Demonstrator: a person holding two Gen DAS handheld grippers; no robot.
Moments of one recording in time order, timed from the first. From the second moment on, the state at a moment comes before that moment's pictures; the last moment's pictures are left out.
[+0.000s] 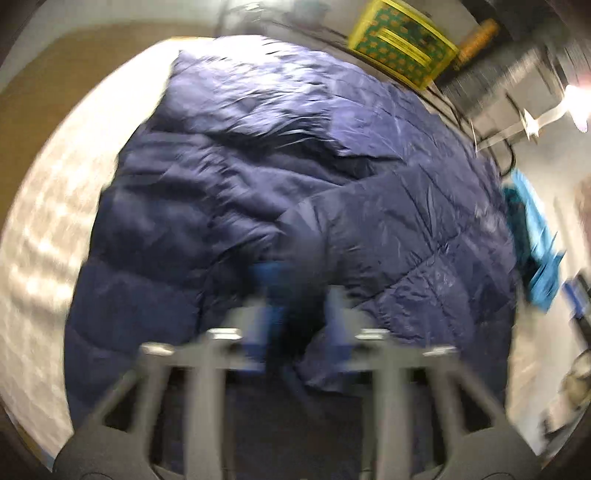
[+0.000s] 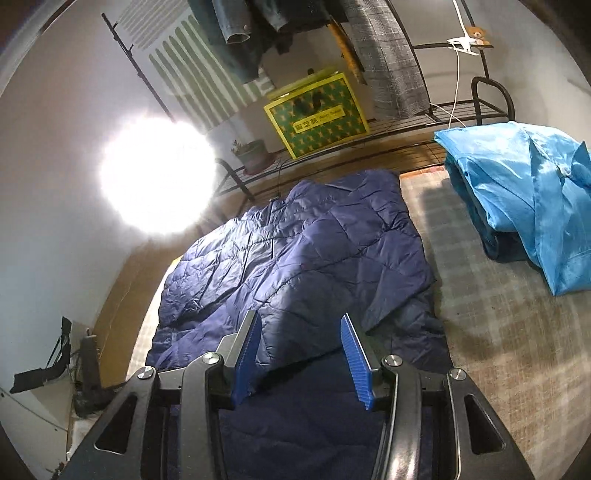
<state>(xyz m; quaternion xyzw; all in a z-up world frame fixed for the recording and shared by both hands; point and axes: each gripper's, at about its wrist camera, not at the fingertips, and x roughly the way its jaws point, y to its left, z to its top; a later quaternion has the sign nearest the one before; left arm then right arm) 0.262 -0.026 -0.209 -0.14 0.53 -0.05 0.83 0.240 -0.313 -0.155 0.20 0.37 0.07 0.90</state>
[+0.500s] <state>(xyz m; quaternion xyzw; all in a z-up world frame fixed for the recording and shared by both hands) 0.314 -0.051 -0.094 0.07 0.34 -0.09 0.93 0.253 -0.320 -0.191 0.19 0.42 0.03 0.89</state>
